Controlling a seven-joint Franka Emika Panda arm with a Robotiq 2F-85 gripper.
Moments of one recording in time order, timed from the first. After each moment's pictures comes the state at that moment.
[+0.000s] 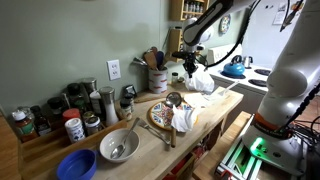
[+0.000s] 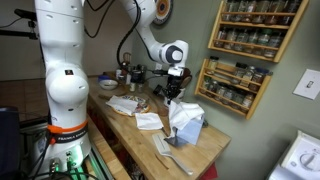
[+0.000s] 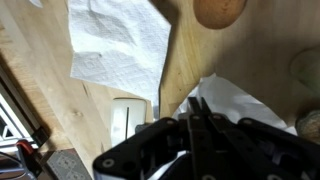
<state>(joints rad) -0.11 -0.02 -0.03 -2.33 -0.17 2.22 1.74</state>
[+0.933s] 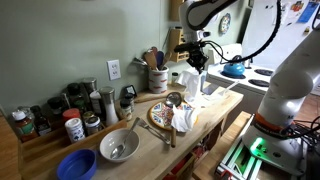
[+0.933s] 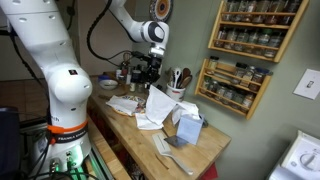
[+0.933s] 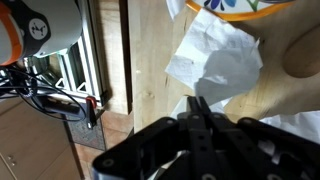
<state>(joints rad) -0.01 -0.33 0.10 -2.43 -0.17 1.83 1.64</state>
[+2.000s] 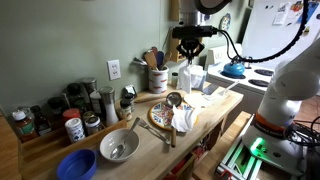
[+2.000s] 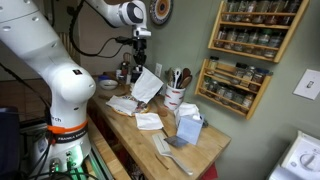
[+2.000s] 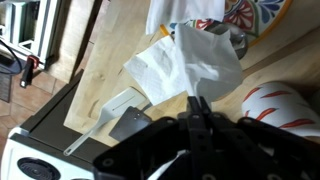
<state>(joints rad) 0.11 -0.54 0.25 -2.44 -0.16 1.88 1.40</state>
